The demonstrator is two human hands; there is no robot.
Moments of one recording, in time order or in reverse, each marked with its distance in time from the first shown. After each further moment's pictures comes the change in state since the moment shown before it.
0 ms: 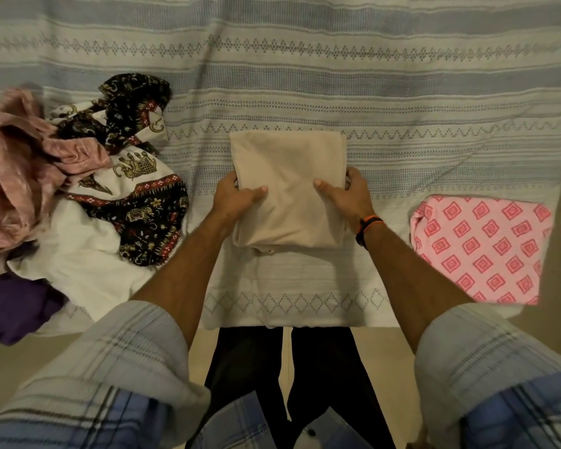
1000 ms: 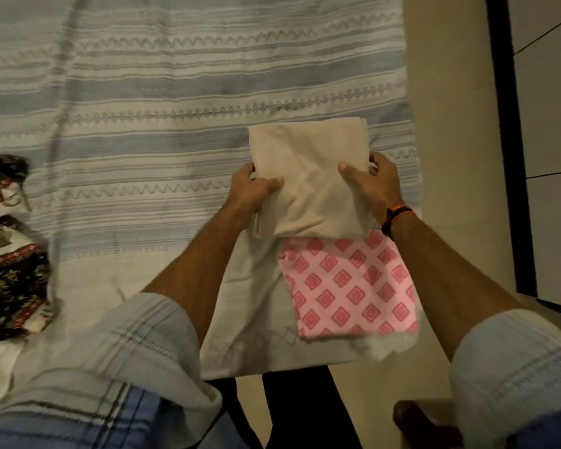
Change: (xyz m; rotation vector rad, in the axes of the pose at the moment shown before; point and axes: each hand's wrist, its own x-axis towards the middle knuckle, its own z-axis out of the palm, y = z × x) left_hand -0.048 0.151 0.290 -0.105 -0.138 0.076; right_hand 0.091 -0.009 -0.309 0.074 0.201 -0.158
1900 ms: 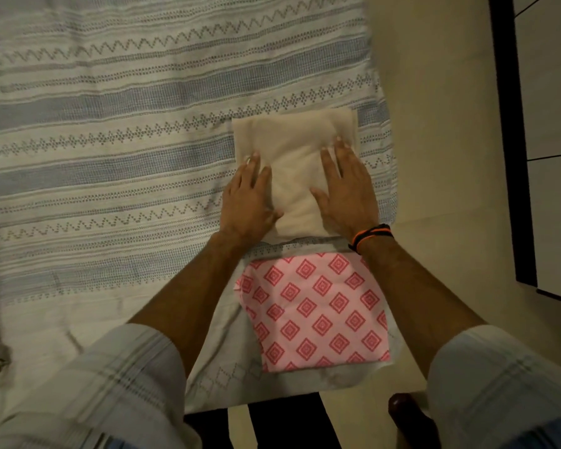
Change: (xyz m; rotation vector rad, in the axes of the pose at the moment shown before) left_hand 0.052 -0.019 0.090 1.288 -0.038 0.573; right_hand 0.074 0.054 -0.027 -0.984 -0.063 -0.566
